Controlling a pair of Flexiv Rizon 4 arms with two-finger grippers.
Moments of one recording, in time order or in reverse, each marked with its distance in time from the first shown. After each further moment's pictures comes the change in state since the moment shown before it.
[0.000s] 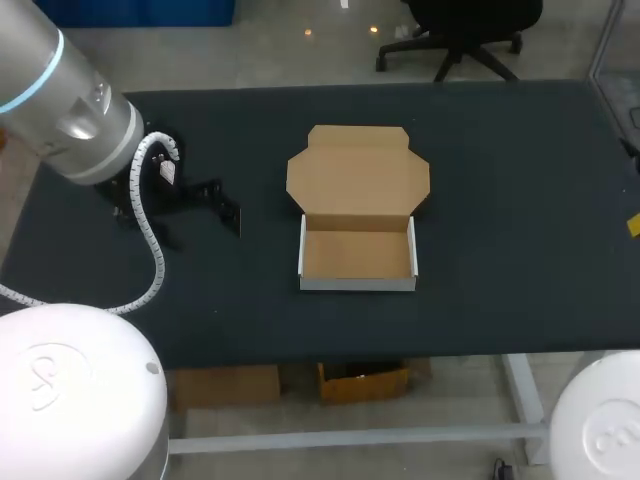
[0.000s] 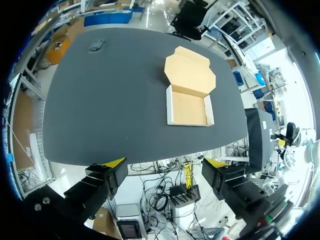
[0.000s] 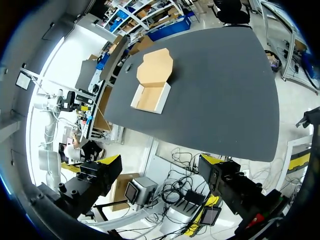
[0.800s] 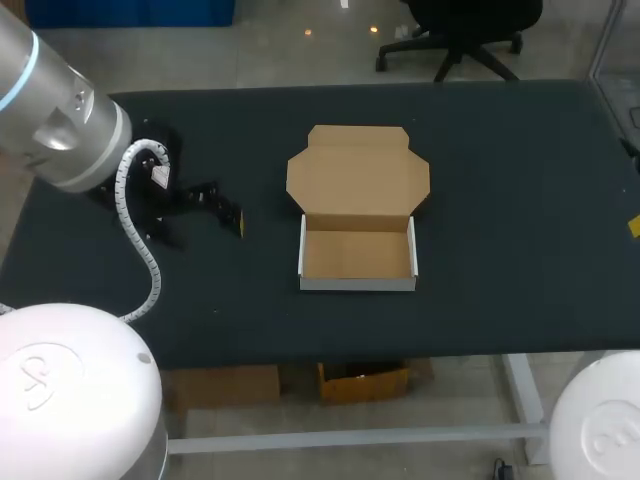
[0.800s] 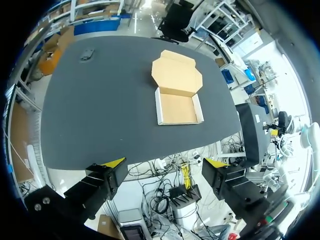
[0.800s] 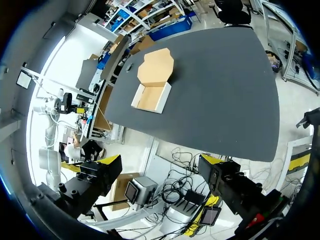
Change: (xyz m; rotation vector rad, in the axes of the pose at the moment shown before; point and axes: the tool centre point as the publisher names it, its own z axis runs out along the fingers) left arm 0.015 0.012 -0.018 0.046 0.057 0.088; right arm 0.000 -0.001 -0.001 0.001 0.003 -0.002
